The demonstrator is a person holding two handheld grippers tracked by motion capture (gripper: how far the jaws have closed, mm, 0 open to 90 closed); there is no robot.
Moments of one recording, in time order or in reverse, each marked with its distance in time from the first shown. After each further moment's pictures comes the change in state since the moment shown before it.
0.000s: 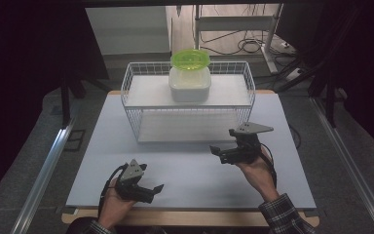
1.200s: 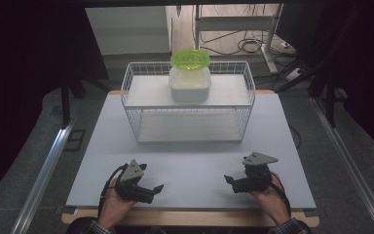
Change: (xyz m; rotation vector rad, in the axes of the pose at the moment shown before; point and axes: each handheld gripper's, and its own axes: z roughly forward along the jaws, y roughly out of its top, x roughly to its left) left arm 0.000 -0.001 0.001 -0.007 0.003 0.010; right arm -0.002 -0.091 -0.017 0.170 -0.104 -0.045
